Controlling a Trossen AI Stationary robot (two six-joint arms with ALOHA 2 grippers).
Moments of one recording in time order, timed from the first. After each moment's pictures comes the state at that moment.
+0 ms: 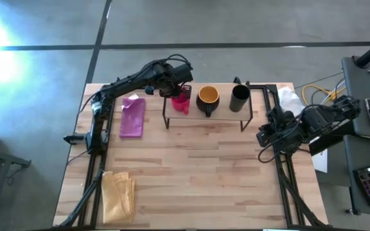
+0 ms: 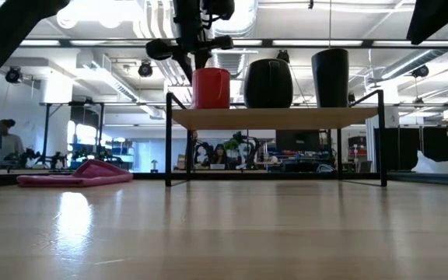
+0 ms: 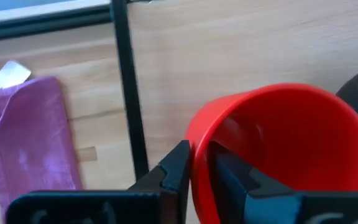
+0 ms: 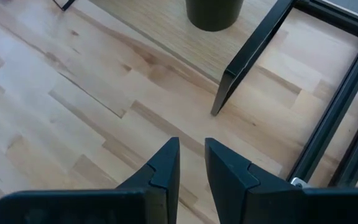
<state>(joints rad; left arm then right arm) 0.37 1.98 2.21 -1.50 -0.24 -1.01 0.46 0.96 1.19 -1.56 0.55 1.38</state>
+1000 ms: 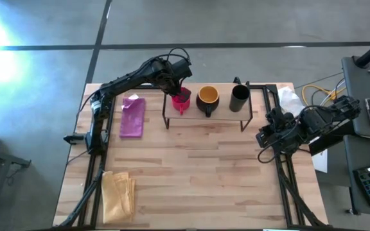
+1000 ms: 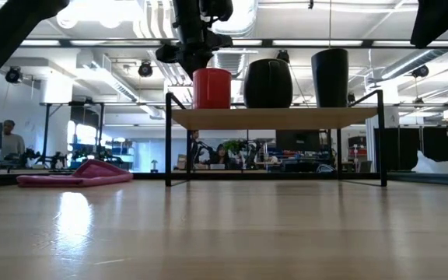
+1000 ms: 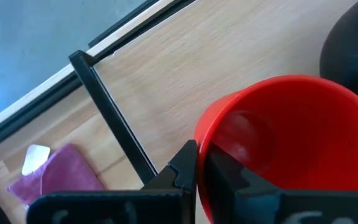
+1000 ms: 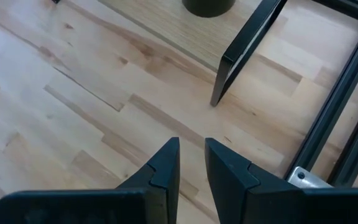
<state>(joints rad) 0.41 1.98 2.21 -1.44 -0.22 -0.54 0.46 0.96 1.17 -1.56 0.52 1.41</state>
